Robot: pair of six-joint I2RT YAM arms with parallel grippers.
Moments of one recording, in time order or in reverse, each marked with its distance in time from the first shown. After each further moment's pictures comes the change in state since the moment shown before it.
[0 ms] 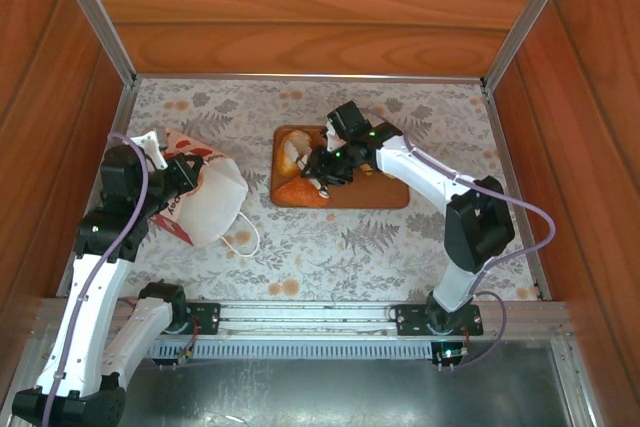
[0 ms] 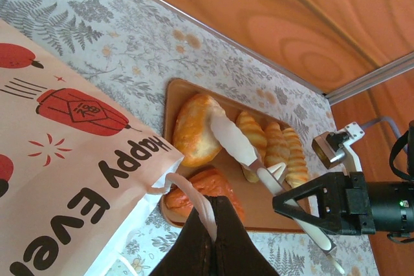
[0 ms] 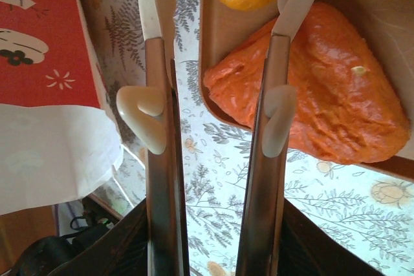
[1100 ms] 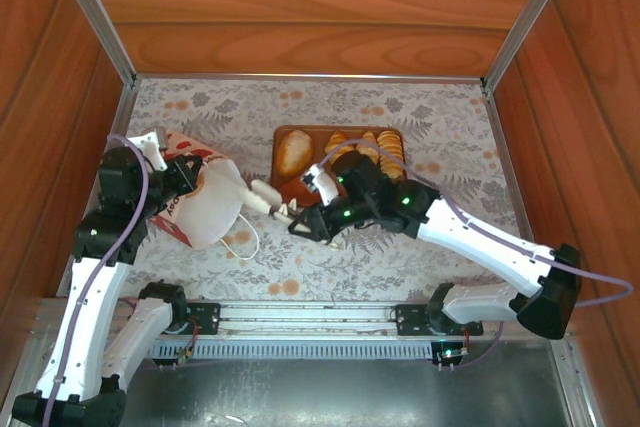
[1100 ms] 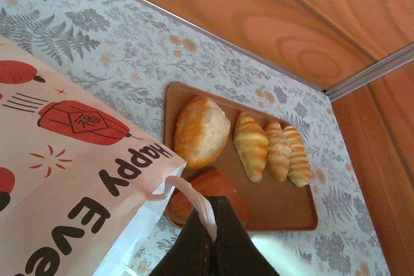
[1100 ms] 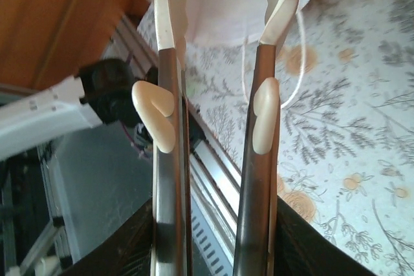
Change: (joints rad) left arm 0.000 -0.020 0.000 0.000 0.003 0.045; right arm 0.367 -0.492 -0.288 0.101 0.006 -0.198
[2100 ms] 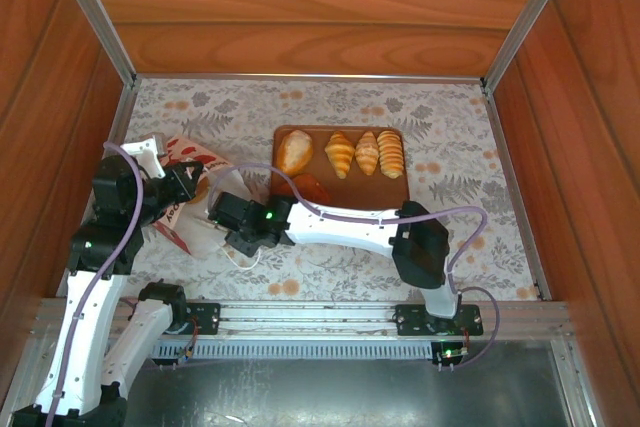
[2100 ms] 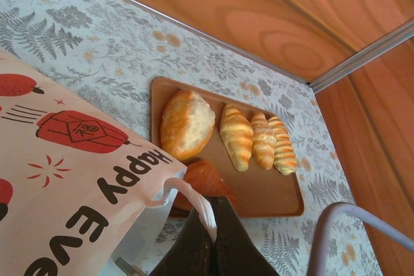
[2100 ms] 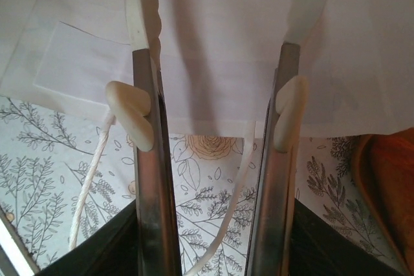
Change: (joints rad) left arm 0.000 -0.056 0.000 -0.037 0.050 0.011; right arm 0.306 0.744 0.560 -0.133 0.704 -0.349
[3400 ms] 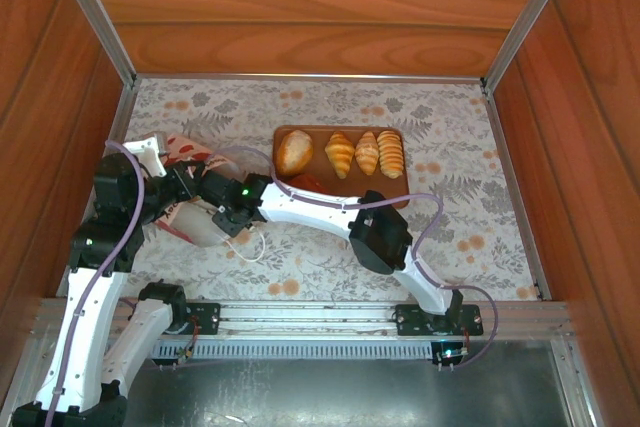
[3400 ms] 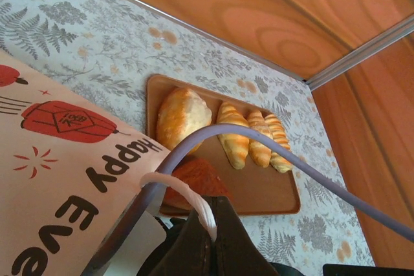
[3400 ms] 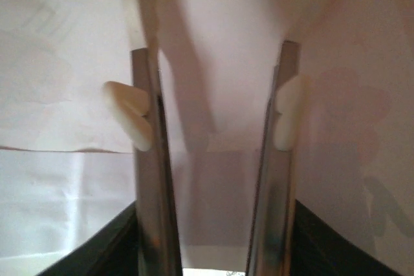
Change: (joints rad) left arm 0.000 0.014 0.000 0.009 0.017 -0.003; right arm -0.098 0.283 0.337 -0.118 -0.070 0.067
